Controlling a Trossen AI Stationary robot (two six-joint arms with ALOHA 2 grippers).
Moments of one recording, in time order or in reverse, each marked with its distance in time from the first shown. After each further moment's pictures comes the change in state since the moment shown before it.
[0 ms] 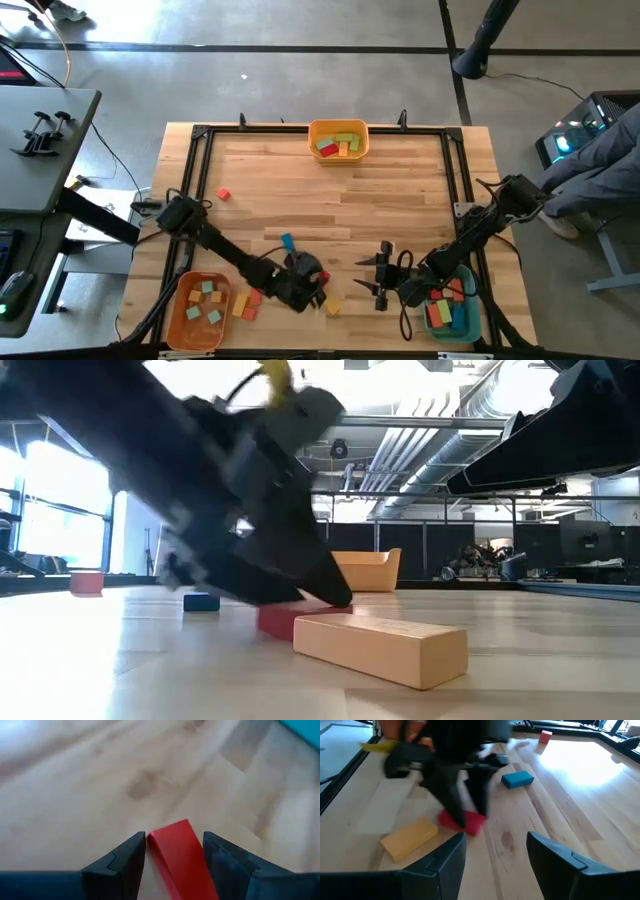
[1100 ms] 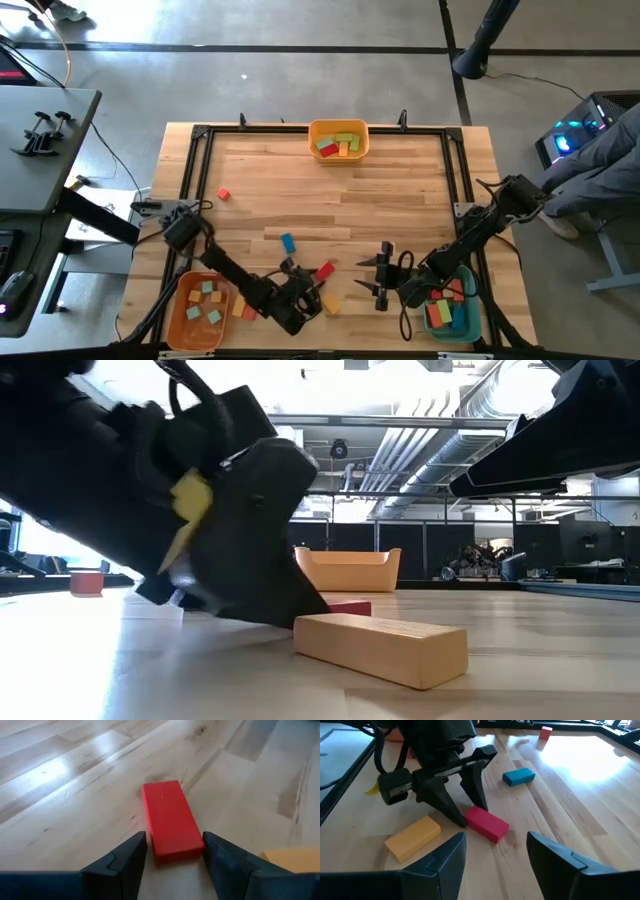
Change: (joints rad) left arm -0.094 0.140 0.084 -0.072 -0.320 0.080; right arm 0.006 0.000 0.000 -0.006 -0.001 0.046
